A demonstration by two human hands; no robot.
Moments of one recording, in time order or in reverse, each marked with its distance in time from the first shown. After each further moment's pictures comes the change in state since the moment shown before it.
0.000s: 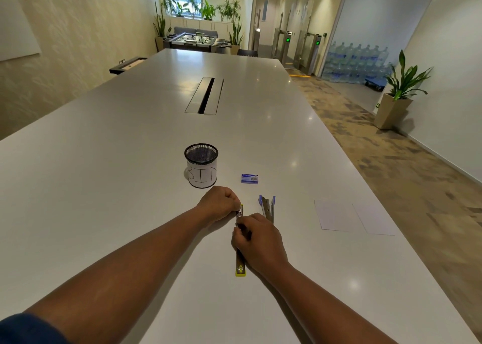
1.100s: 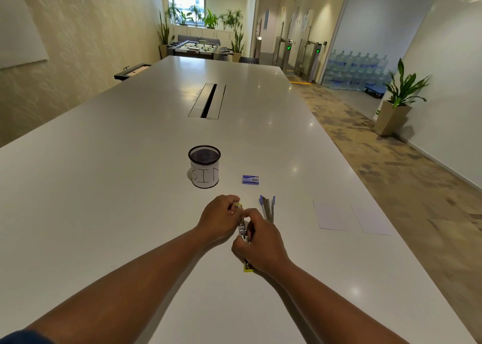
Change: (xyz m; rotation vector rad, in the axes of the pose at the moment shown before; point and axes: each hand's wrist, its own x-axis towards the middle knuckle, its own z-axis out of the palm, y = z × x) left_hand -0.033 -0.022 0.020 0.135 0.156 0.243; right_hand -0.009 -0.005 -0.014 0.068 -0.075 0.015
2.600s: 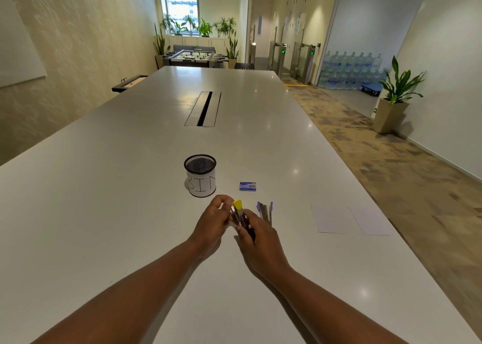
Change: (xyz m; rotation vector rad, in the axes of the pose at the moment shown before) left_hand -0.007 0.004 -0.004 -0.886 -0.070 -0.115; right_hand 0.006 0.004 0.004 0.153 0.113 -0.061
